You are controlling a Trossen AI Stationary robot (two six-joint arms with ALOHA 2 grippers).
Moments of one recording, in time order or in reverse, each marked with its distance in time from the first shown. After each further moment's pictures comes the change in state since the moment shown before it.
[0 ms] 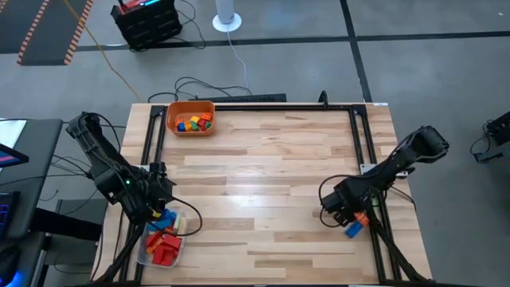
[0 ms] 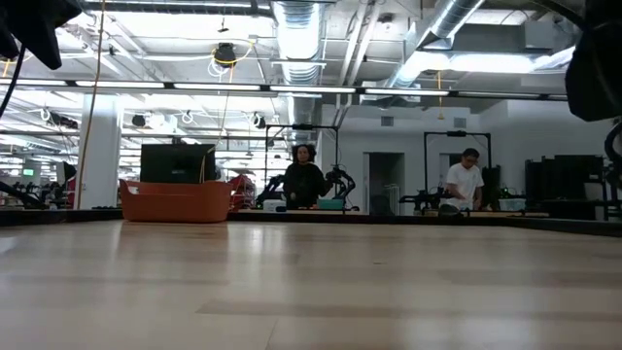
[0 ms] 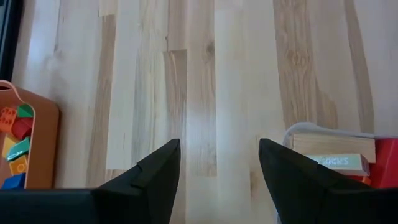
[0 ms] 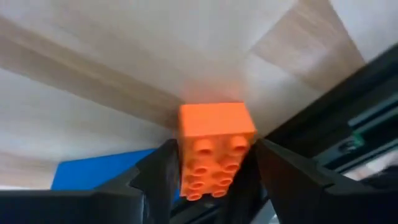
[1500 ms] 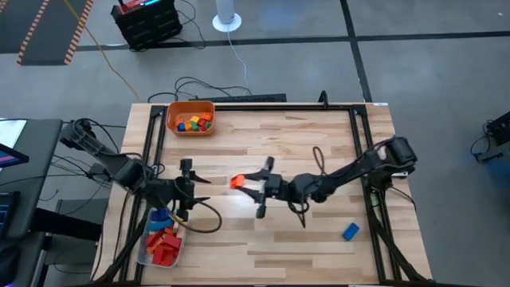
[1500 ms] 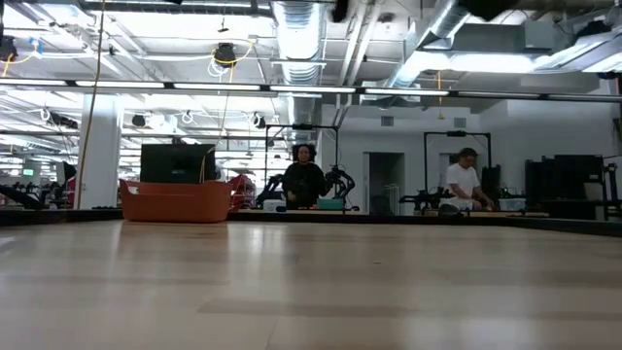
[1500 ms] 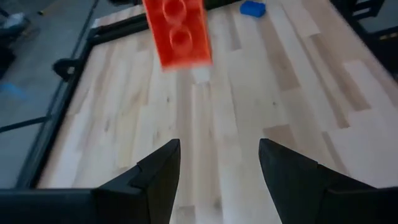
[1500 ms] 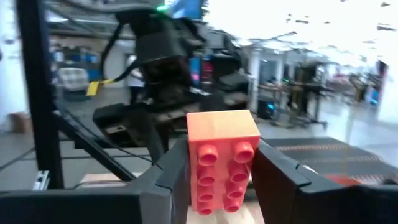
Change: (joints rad) left arm 0.304 0.066 0.000 0.716 -0.046 0.642; right arm -0.173 0.384 0.482 1.951 0.861 -1.424
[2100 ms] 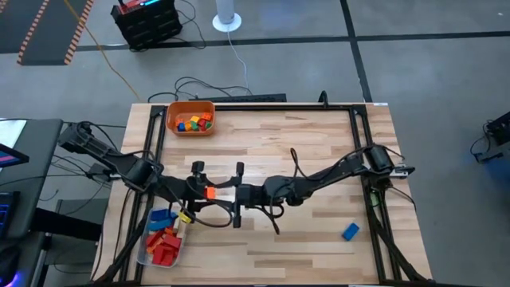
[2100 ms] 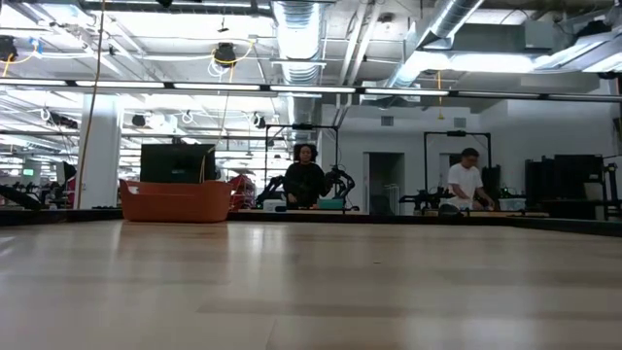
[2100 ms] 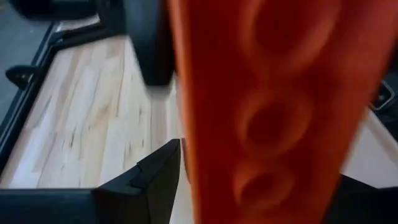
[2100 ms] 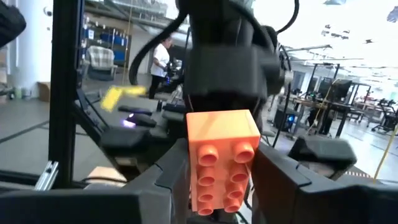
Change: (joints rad) left arm 0.089 0.060 0.000 0.124 0.190 0.051; right arm -0.014 0.202 0.391 -0.222 -0.152 -0.129
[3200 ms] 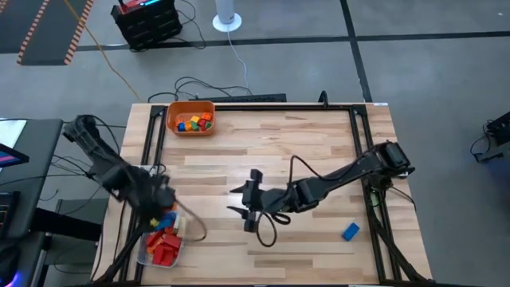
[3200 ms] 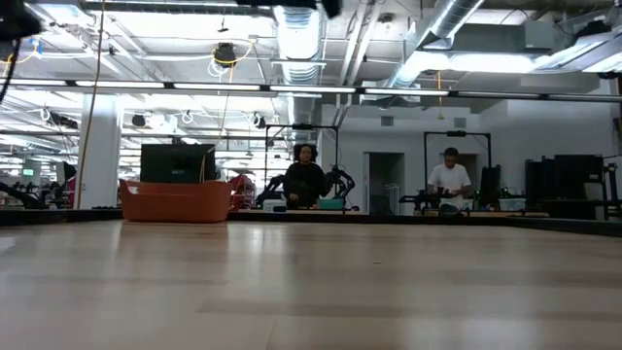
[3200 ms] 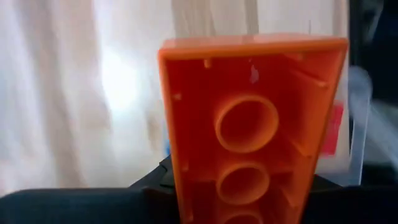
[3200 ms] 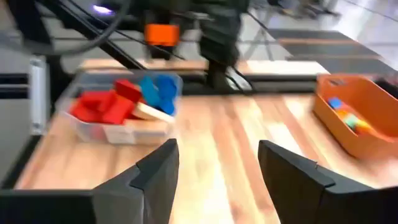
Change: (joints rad) left arm -0.320 -0.083 0.021 -0.728 0.312 -0.662; right arm 0.075 -0.141 -0.001 -0.707 0.194 0.345
